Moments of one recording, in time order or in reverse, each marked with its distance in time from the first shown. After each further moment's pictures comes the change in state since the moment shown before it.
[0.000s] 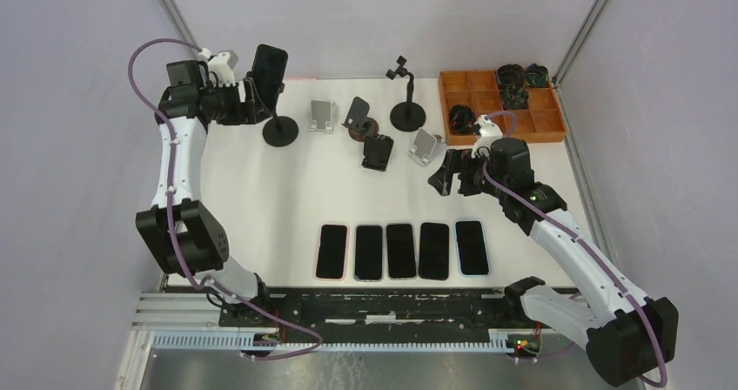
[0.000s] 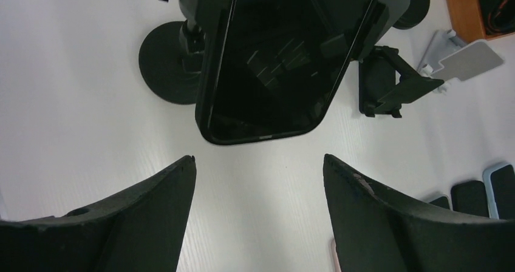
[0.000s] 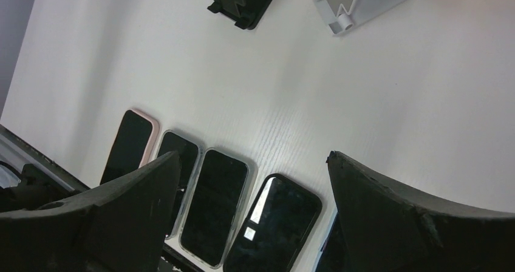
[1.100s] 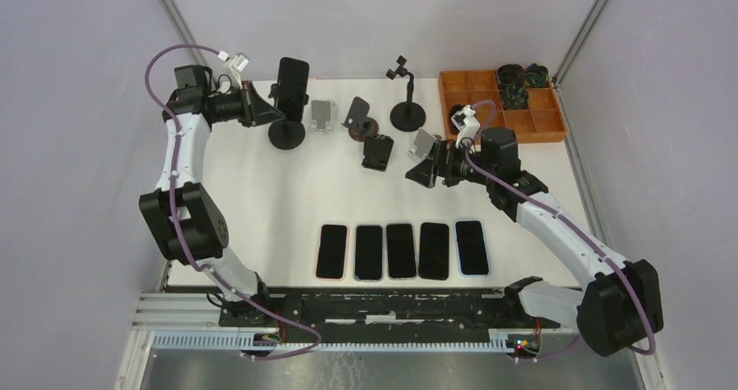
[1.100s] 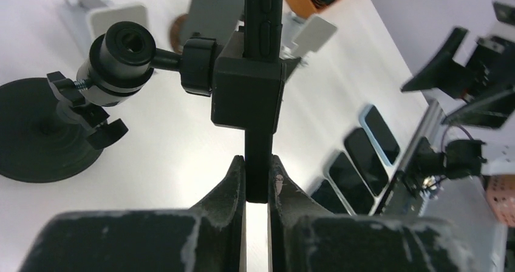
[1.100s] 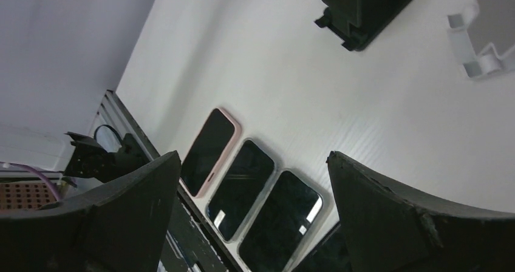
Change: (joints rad) left arm 0.011 0.143 0.015 0.086 0.547 0.021; right arm 0.001 0.138 -0.011 0.244 -0.309 0.098
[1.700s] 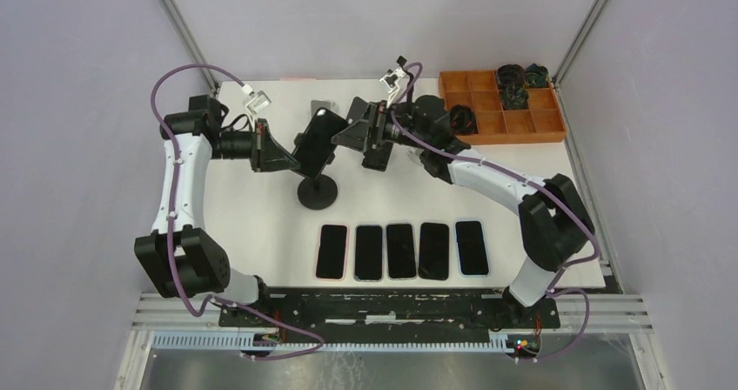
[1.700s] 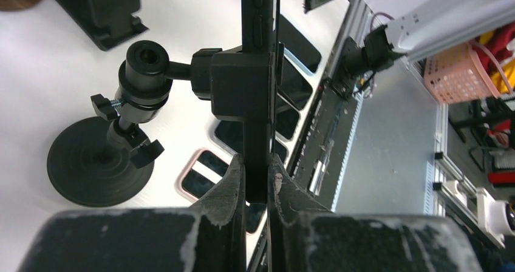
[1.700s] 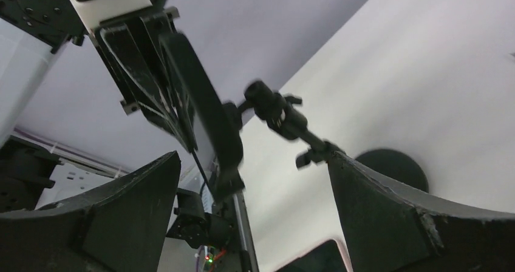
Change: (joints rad) left arm -0.056 -0.262 -0.102 -0.697 0.171 0.578; right arm 0.251 0.531 0.401 0.570 -0.104 0.306
